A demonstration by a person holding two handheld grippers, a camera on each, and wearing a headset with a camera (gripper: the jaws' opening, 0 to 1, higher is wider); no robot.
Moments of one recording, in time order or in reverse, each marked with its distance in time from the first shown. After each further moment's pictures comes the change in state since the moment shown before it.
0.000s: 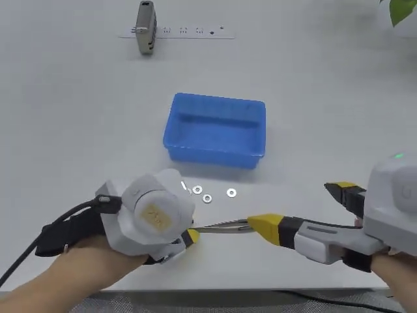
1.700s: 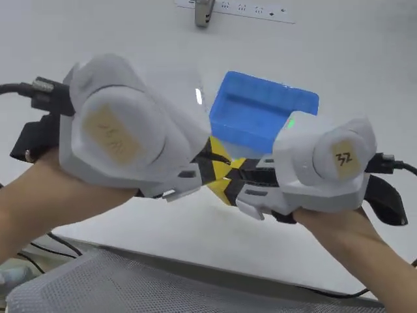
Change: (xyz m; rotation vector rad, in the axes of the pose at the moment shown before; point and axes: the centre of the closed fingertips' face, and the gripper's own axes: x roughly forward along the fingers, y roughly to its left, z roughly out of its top) left arm -0.107 0.026 0.065 0.186 -0.193 0.061; right arm 0.091 0.130 0.025 -0.516 0.070 0.466
